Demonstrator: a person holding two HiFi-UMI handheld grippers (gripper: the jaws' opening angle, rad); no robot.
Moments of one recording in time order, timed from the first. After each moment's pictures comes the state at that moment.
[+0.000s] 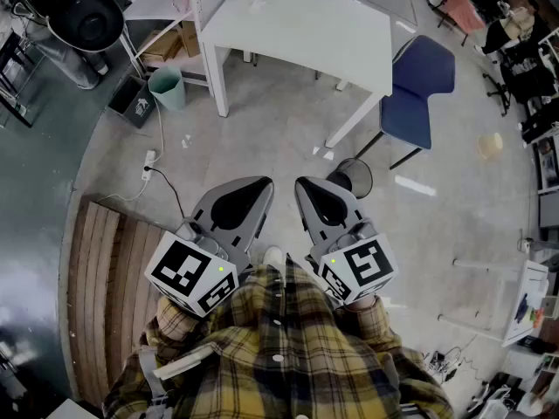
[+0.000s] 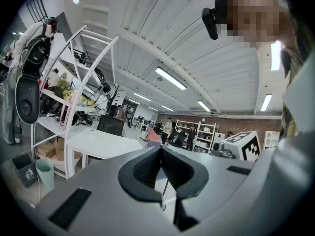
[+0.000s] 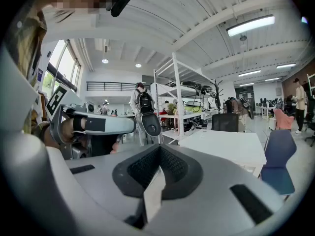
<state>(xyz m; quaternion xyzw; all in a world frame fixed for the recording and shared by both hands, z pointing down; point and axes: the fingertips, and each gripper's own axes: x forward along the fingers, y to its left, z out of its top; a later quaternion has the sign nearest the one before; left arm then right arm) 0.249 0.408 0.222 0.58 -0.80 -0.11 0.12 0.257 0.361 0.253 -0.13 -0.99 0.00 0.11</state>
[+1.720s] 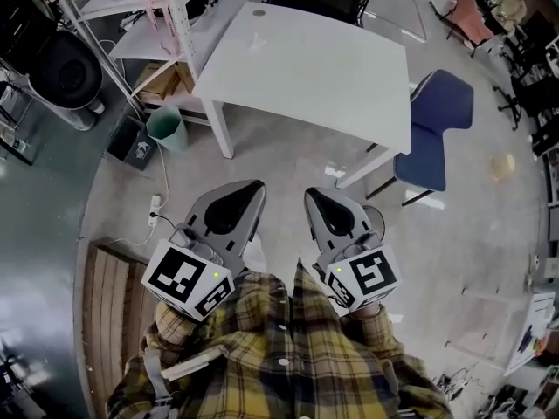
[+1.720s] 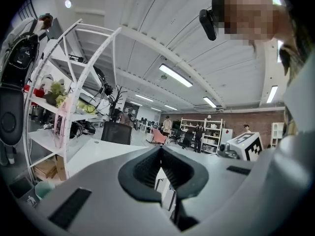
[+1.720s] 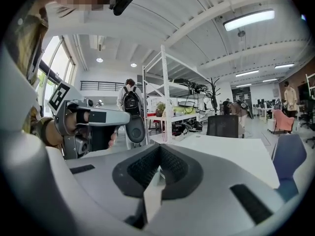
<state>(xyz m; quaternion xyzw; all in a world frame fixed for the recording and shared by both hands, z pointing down) 0.016 0.327 0.221 0.56 -0.82 -0.08 0.10 0.042 0.259 0.263 -0.11 -0.99 0.01 0.10</state>
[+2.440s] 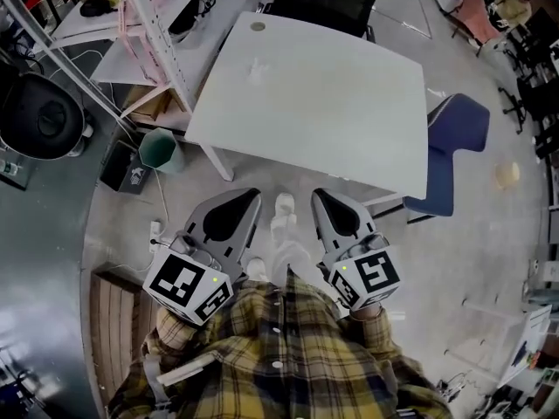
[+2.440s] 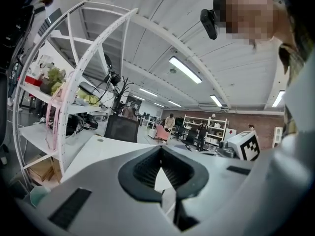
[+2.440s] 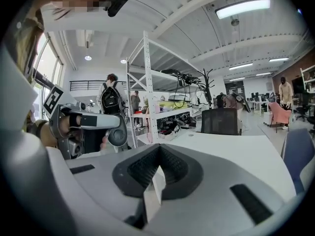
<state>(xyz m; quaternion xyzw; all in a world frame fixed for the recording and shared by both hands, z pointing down) -0.170 0.273 0.264 0.56 -0.81 -0.09 0.14 -0.141 0.184 0.302 -0.08 -0.99 0.04 0.13</state>
